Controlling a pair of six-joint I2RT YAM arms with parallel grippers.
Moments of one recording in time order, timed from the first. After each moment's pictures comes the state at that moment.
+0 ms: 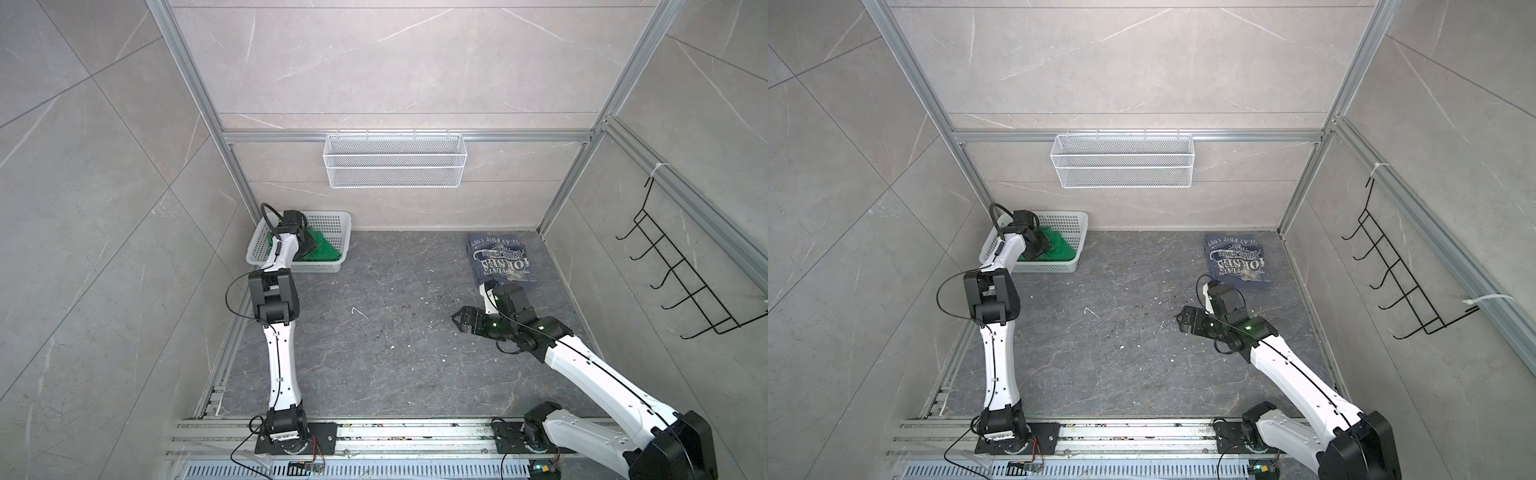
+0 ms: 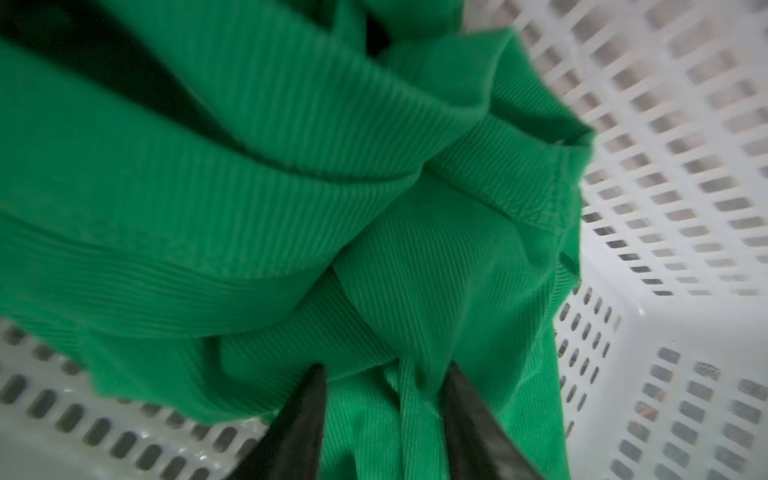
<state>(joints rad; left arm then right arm) 0.08 2.54 2.29 -0.74 0.01 -0.55 0.43 1.07 0.77 -0.55 -0.17 0.57</state>
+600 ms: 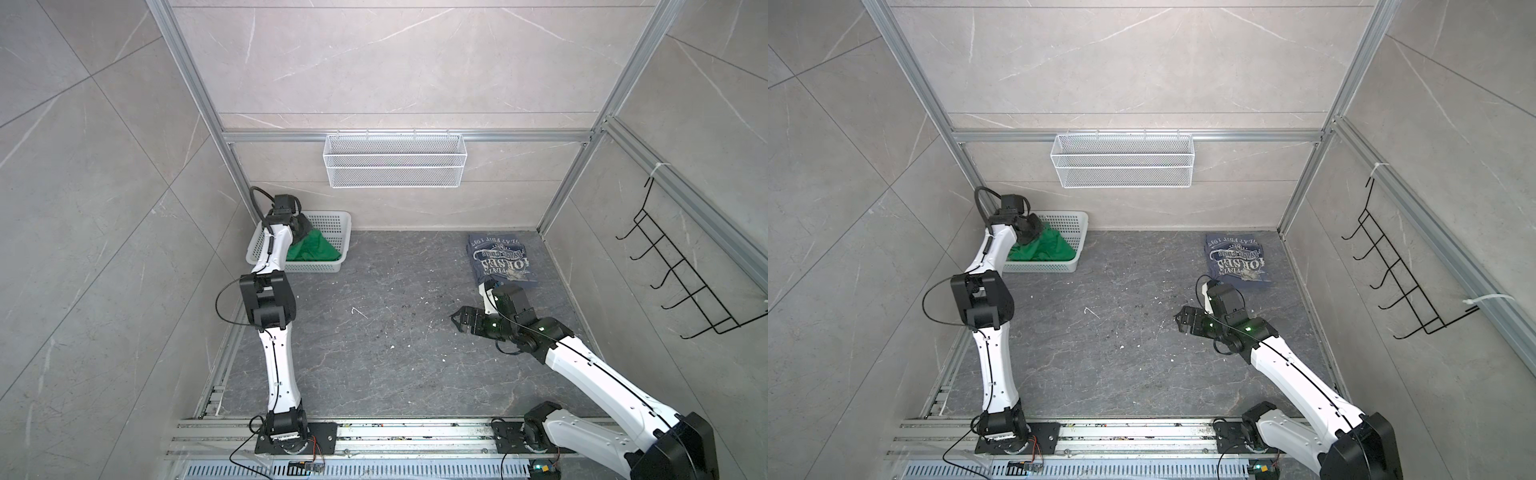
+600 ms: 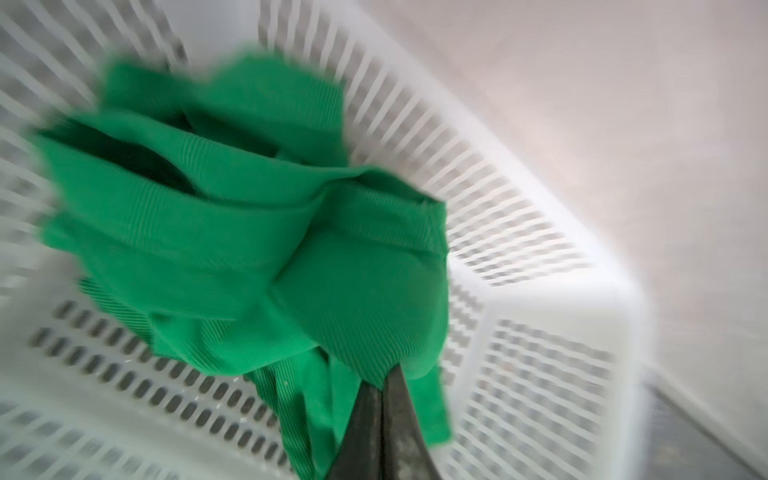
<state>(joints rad) 0.08 2.32 2.30 -0.73 0.05 -0.54 0.44 1.06 0.77 -0.55 -0.15 0.57</state>
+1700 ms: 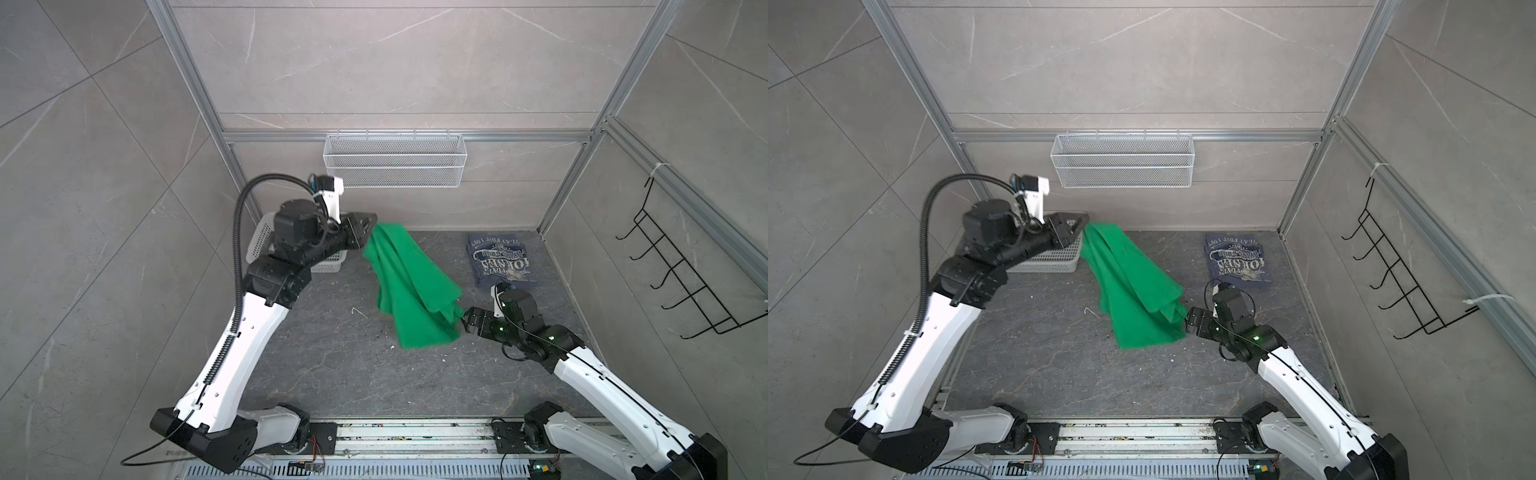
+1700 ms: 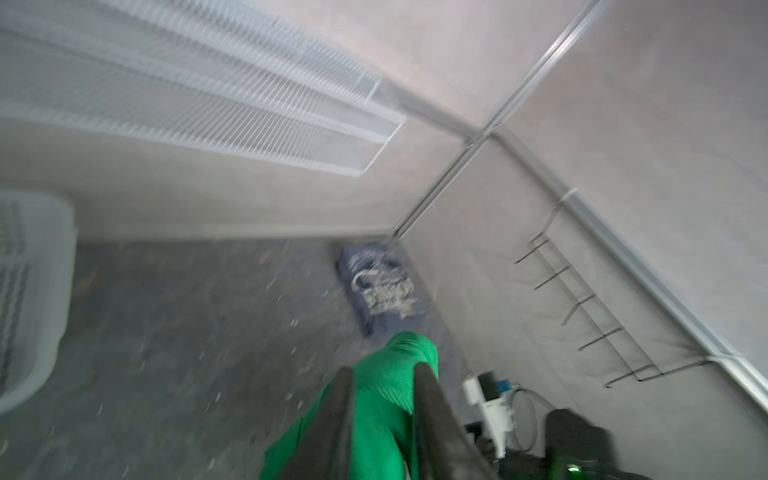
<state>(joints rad) -0.43 1.27 1.49 -0.54 0.24 -0.56 0.44 0.95 0.74 -0.60 -0.01 0.62</state>
